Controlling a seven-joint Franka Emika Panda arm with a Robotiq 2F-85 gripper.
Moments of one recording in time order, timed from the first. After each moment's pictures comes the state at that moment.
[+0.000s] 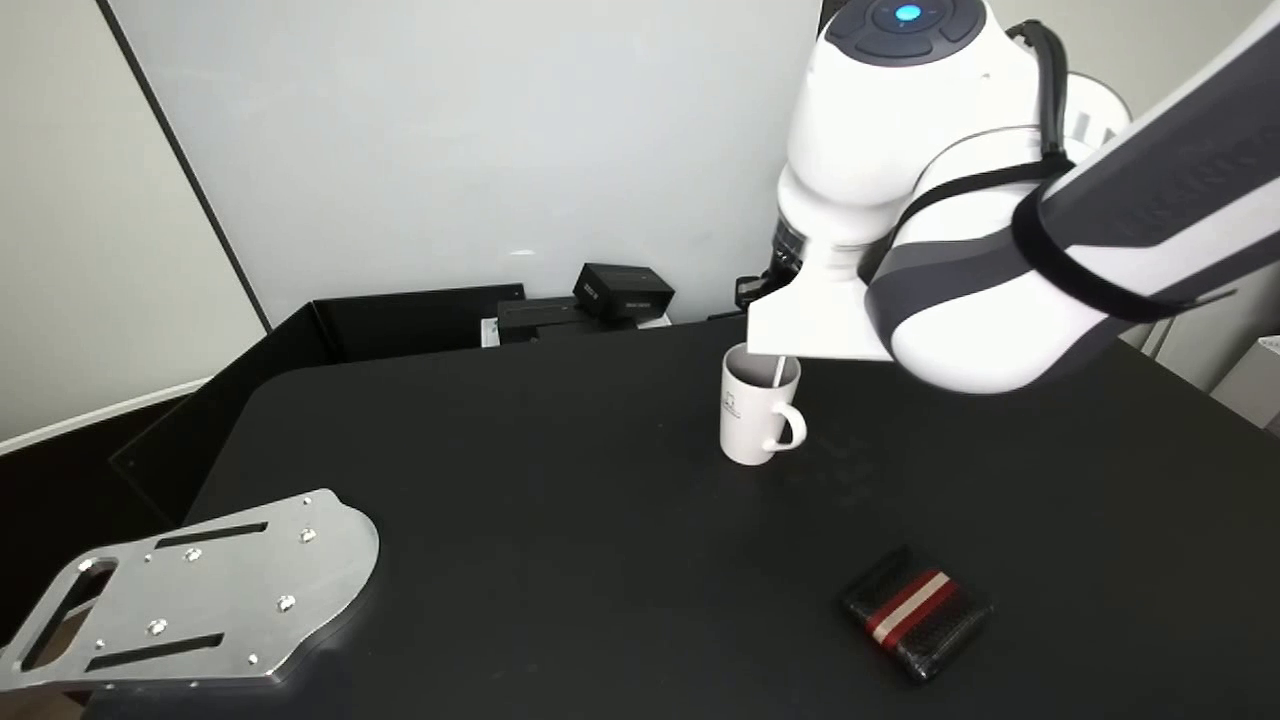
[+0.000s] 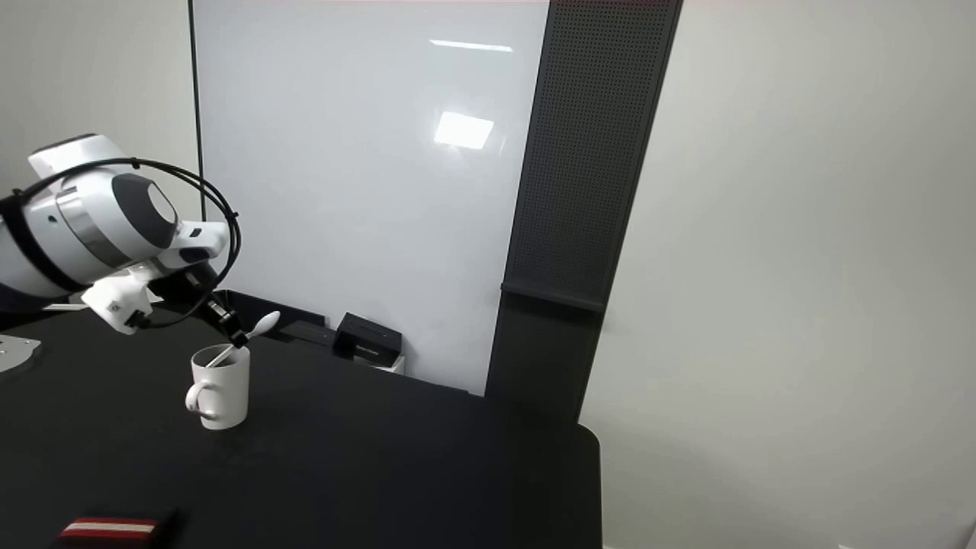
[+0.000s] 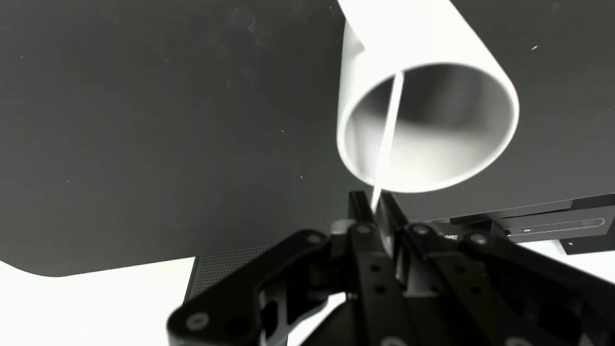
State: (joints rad) arm 0.71 0.67 -0.44 -1.92 -0.44 2.89 1.19
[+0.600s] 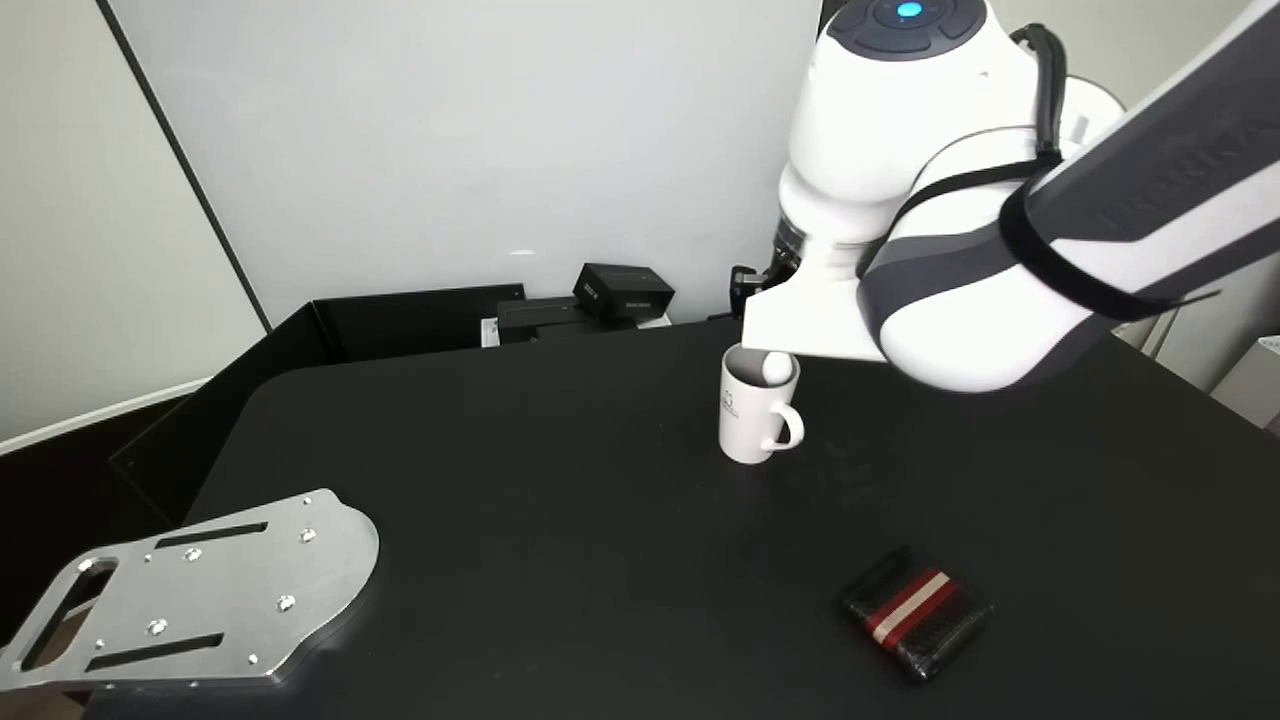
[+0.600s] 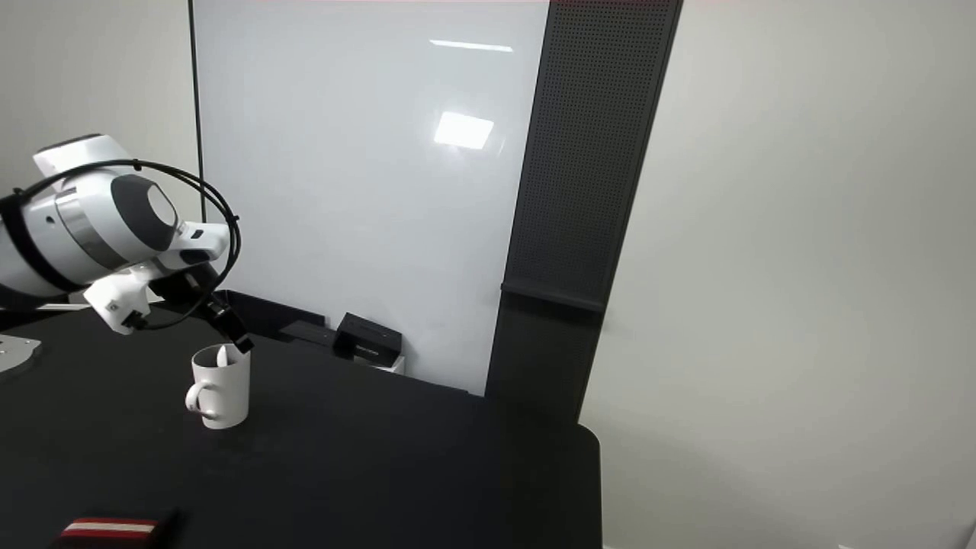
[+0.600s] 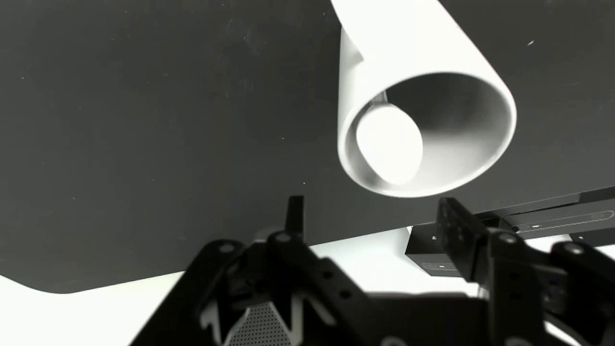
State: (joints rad) arm 0.71 0.68 -0.44 -1.92 -0.38 2.89 1.19
